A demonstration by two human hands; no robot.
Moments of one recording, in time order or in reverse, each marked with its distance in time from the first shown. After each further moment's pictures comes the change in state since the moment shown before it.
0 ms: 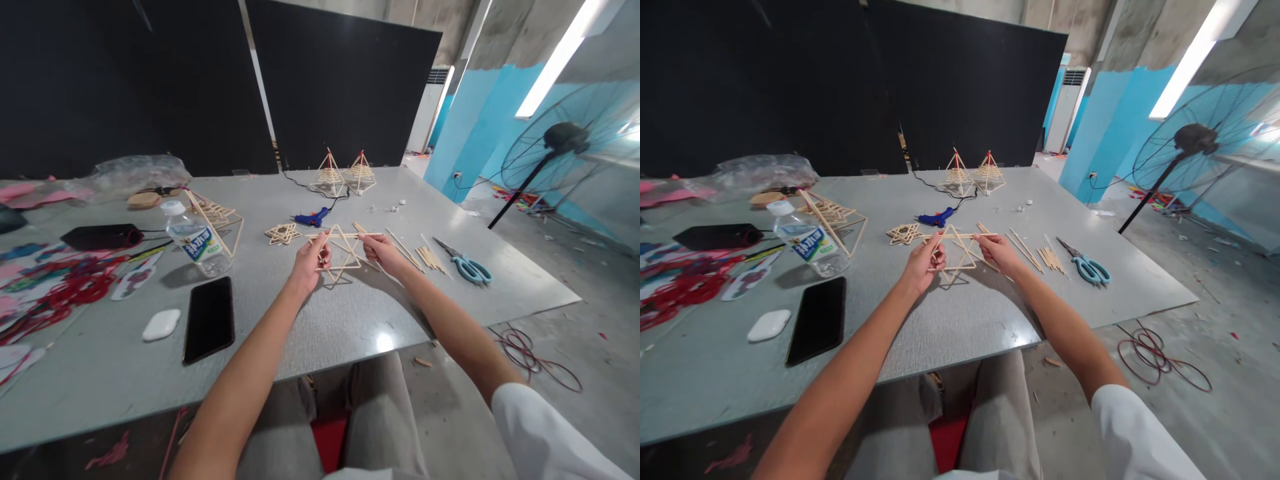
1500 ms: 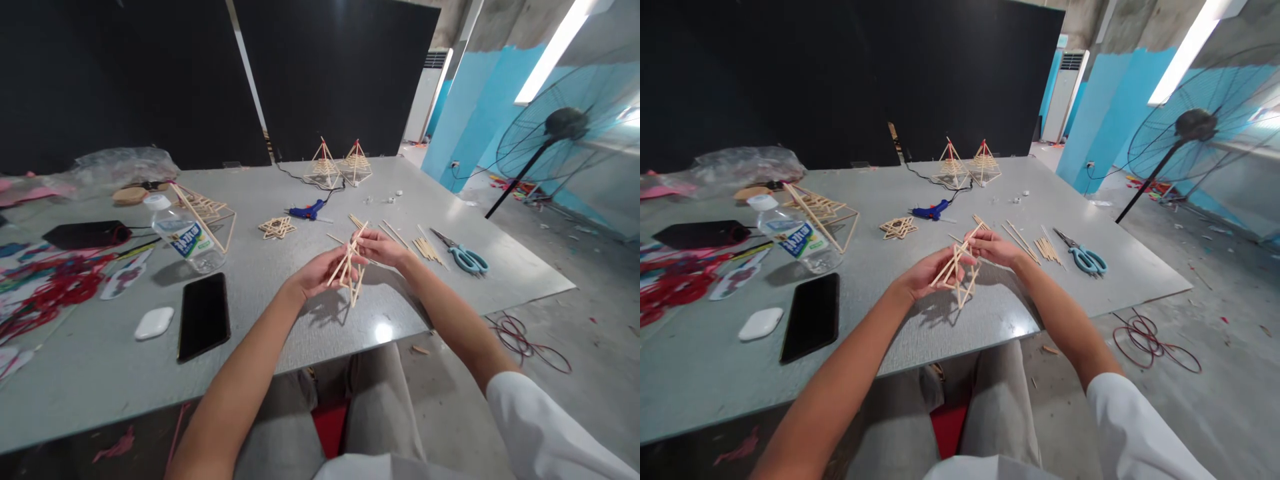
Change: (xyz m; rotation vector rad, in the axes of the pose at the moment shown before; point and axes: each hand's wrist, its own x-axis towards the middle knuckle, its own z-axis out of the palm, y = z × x) left_hand -0.021 -0.002 0.005 0.248 -0.611 -0.448; right_hand -0.012 -0.012 -0.001 0.138 -0.232 0.108
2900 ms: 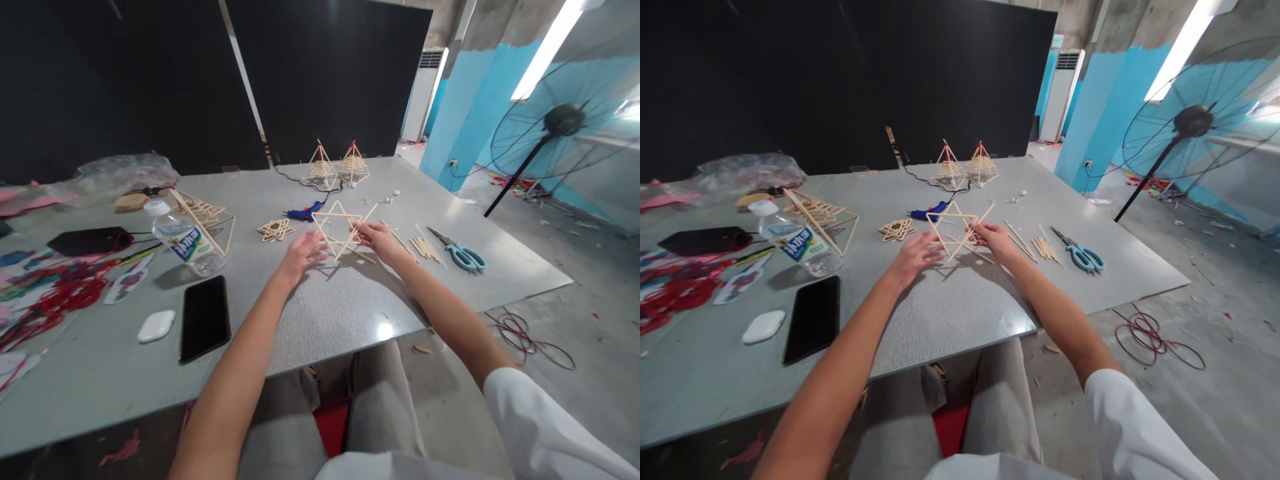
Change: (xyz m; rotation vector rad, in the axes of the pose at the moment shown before) left_hand 0.001 0.011 -0.031 0.035 0.662 0.336; right_hand 0.016 0.008 -0.010 -0.098 0.355 -0.119
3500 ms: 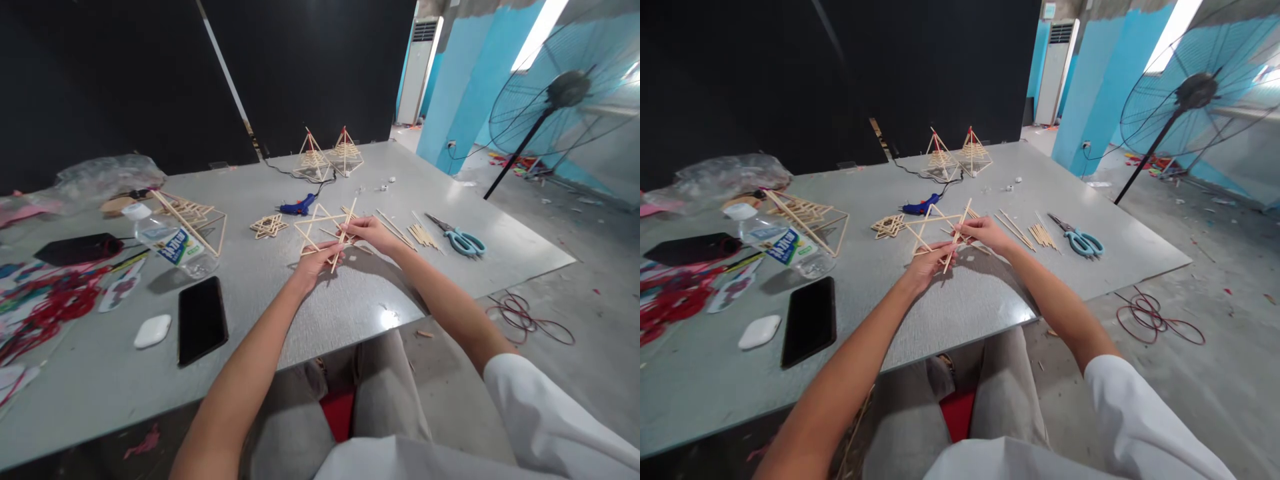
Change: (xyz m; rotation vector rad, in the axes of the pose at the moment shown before) left_hand -0.008 -0.037 0.024 0.093 -0.143 -0.149; right_hand -0.008 -0.005 0.003 -0.231 -0.196 -0.036
